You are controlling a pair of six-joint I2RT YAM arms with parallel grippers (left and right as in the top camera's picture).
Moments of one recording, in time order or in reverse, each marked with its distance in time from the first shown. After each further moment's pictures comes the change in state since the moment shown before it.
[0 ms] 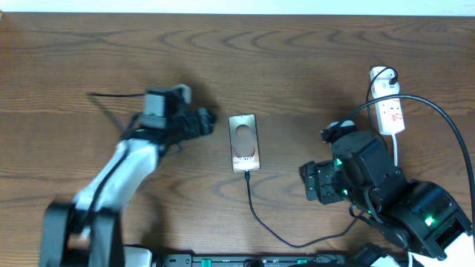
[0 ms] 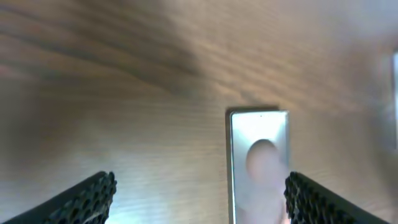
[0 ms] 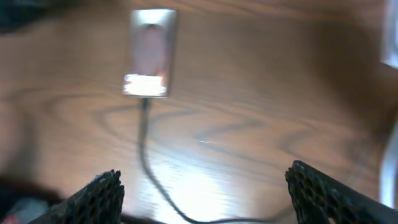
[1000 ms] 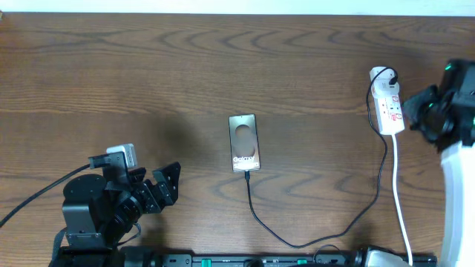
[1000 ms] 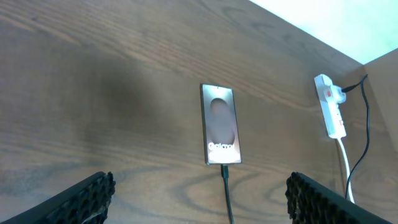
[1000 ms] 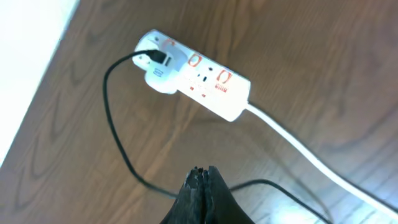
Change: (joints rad) left arm 0.124 -0.960 0.001 -0.720 -0.011 0.044; right arm -0.903 0.387 0.118 0.304 -0.051 0.298
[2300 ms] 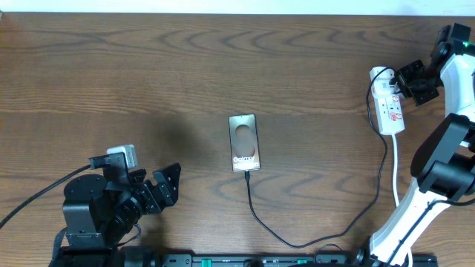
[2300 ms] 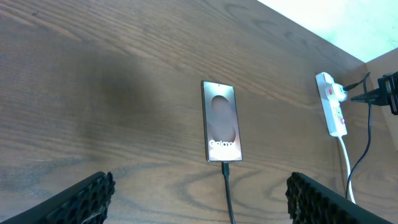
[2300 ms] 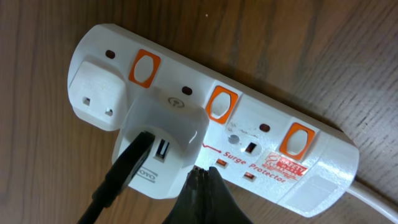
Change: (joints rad) left arm 0.000 0.000 0.000 -0.009 0.000 0.000; right arm -0.112 0.840 0.556 -0.108 -0.249 0.004
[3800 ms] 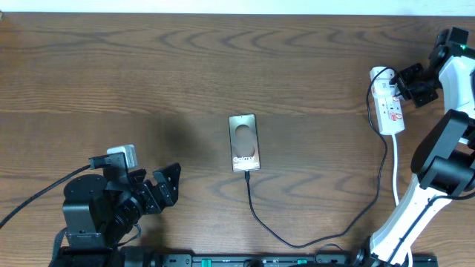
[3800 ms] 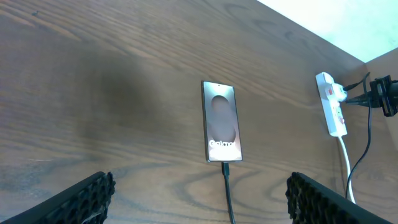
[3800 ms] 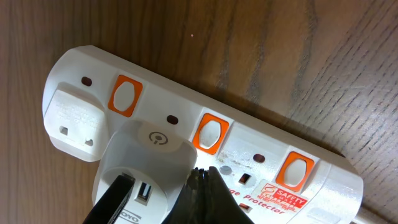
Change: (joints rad) left arm 0.000 0.000 0.000 0.000 0.000 0.000; right arm -0.012 0.044 0.000 0.032 0.019 0.005
